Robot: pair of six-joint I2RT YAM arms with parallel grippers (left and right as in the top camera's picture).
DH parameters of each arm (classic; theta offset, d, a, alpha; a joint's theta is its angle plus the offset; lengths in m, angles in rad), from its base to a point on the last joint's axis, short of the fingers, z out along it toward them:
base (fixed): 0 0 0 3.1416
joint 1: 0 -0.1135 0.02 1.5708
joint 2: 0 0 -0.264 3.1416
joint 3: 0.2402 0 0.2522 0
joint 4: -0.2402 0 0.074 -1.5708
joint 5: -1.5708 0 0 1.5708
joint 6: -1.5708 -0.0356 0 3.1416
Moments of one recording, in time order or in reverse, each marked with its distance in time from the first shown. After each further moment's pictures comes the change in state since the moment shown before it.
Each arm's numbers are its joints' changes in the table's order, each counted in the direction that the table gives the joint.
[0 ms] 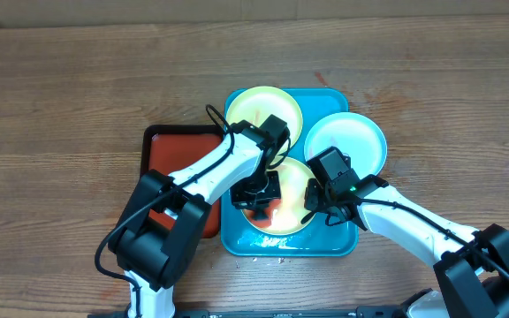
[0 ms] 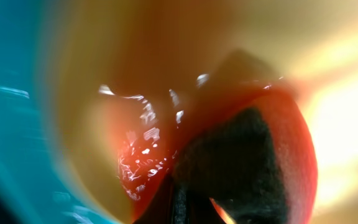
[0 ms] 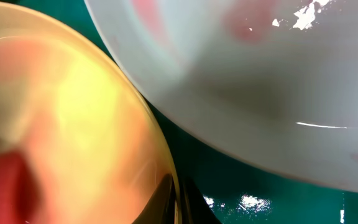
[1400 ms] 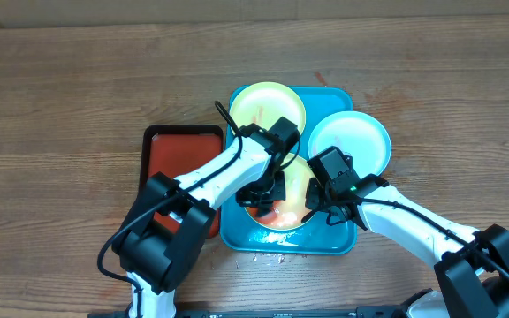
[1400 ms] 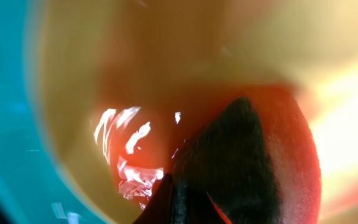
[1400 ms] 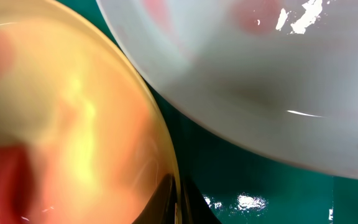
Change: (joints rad) left arm 0.044 -0.002 0.006 0.035 0.048 -0.018; right arm 0.001 -0.002 0.003 -0.008 -0.020 -0.008
